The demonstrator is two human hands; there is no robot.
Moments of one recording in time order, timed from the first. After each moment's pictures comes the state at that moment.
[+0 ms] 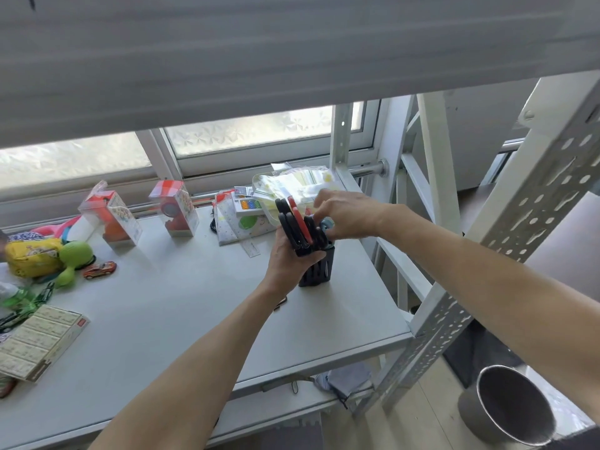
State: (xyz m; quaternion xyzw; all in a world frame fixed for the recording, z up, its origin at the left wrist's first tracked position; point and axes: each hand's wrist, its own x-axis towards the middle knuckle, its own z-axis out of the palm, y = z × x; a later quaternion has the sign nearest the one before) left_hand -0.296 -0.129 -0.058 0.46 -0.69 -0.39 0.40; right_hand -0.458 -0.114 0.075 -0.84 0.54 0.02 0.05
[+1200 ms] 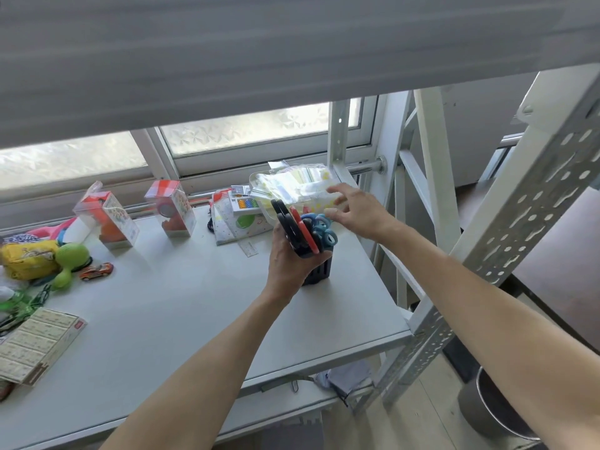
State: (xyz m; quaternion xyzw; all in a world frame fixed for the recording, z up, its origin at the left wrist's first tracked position) left_hand -0.307 -0.110 -0.050 0.46 -0.65 -0.39 0.46; right_hand -0.475 -0.110 0.049 -0.67 0.67 -0.25 0.20
